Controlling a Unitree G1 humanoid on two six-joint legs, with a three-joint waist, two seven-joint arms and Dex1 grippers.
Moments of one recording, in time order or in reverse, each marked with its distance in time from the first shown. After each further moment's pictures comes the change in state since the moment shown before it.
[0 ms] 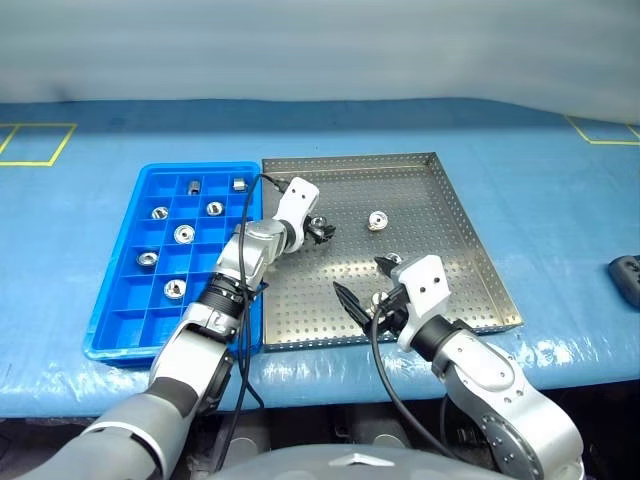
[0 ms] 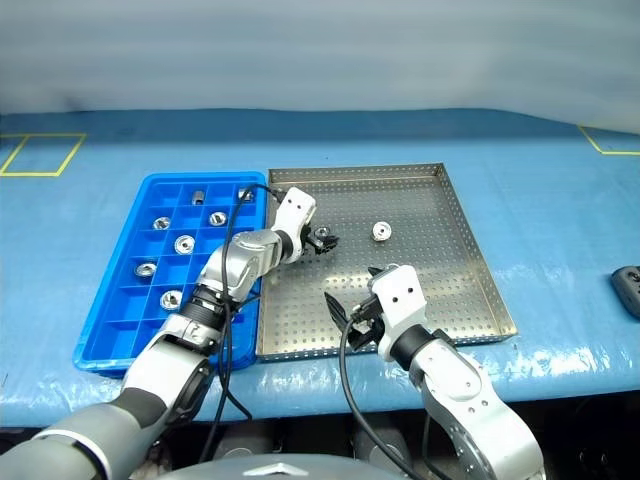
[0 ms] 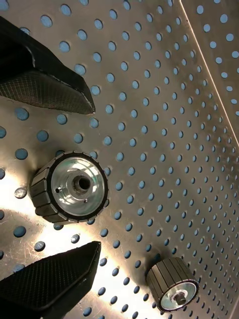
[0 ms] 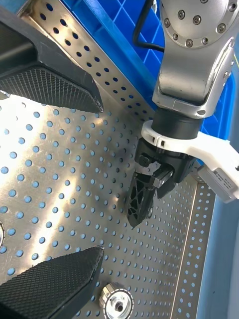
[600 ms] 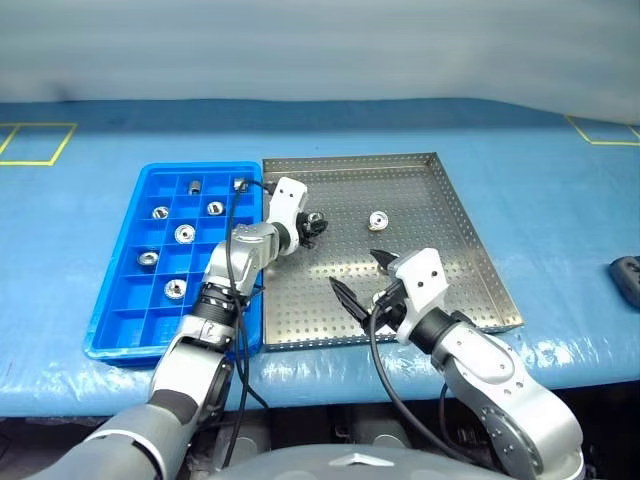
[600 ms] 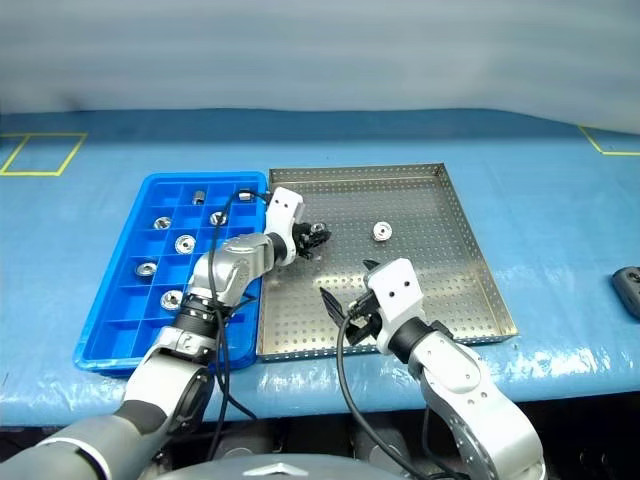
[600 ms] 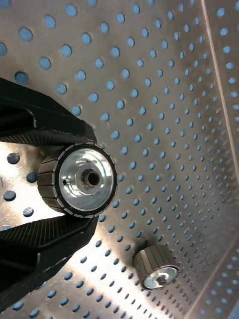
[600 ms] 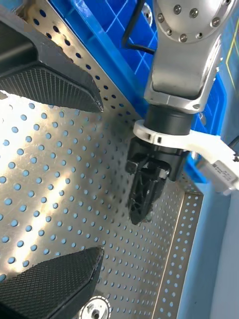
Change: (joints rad) left arm 0.097 0.008 0.135 -0.225 -0.093 0.071 -0.040; right arm -0.075 -0.024 0.009 0.012 0.006 0.000 0.041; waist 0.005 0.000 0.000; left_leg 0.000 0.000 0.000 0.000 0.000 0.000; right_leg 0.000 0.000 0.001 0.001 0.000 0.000
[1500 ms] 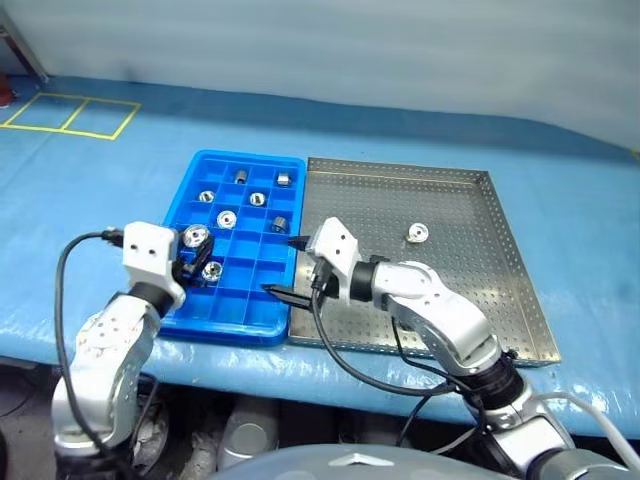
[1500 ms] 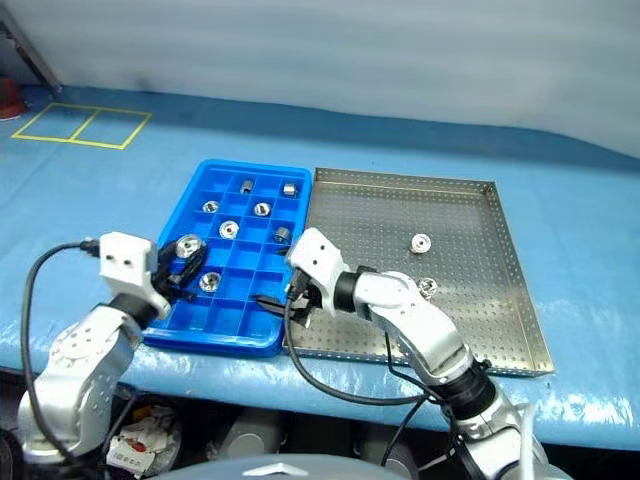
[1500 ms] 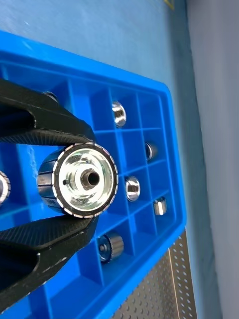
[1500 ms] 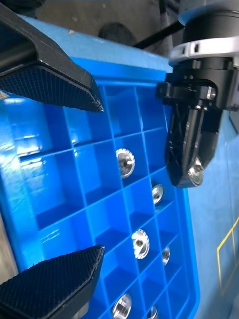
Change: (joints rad) left arm 0.796 0.225 0.315 -1.005 -0.050 0.091 0.152; right arm -0.494 0.051 0.247 0.507 -0.013 -0.160 0.411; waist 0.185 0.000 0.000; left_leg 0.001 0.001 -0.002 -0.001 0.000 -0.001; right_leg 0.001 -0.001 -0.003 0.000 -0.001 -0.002
